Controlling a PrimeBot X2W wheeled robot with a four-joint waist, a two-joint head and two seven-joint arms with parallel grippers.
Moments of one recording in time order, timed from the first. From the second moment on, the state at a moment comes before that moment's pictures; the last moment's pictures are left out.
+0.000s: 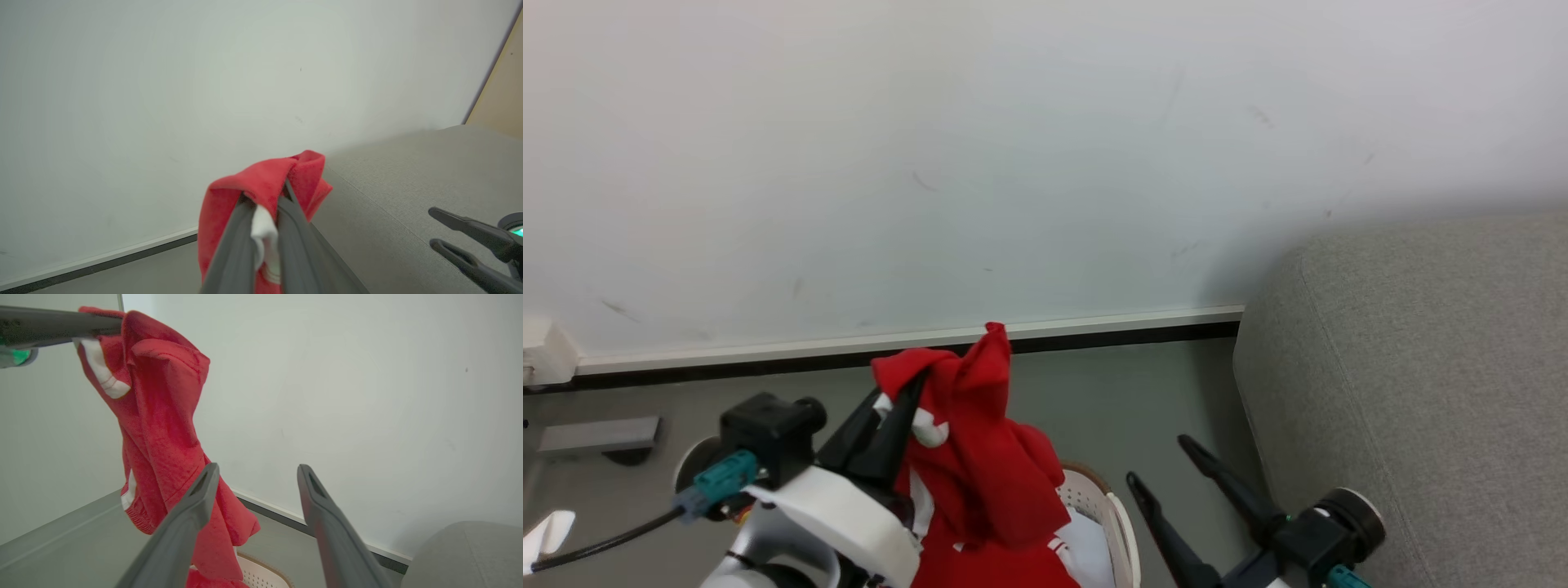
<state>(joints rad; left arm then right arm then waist) -0.15 0.32 -0.29 -0.26 -0.39 0.05 0.19 -0.21 -0.14 0.57 0.24 0.30 0.13 -0.26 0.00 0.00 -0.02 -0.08</state>
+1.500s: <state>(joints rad) -0.19 0.21 -0.58 -0.09 -0.30 0.00 0.08 -0.45 -0.22 0.63 0.31 0.55 0.13 -0.26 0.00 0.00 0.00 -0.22</state>
